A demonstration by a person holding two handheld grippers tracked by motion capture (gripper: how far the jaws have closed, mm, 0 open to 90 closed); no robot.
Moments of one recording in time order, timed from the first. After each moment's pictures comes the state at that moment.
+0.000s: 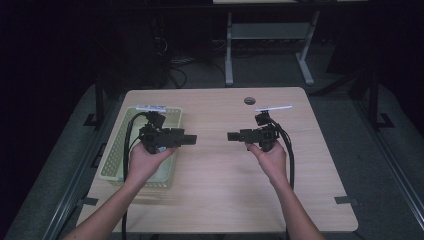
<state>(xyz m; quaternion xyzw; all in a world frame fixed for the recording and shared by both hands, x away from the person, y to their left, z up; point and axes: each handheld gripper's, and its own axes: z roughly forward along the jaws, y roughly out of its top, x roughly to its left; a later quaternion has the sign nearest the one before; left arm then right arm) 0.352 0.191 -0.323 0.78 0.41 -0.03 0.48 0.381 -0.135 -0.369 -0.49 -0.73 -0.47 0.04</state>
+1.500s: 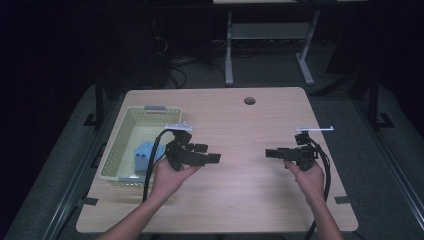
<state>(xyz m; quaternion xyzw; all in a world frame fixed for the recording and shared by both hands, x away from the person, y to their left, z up) 0.331 0.135 -0.364 0.79 0.37 -0.06 0.48 0.346 -0.240 -0.419 -0.56 -0.70 -0.44 0.03</state>
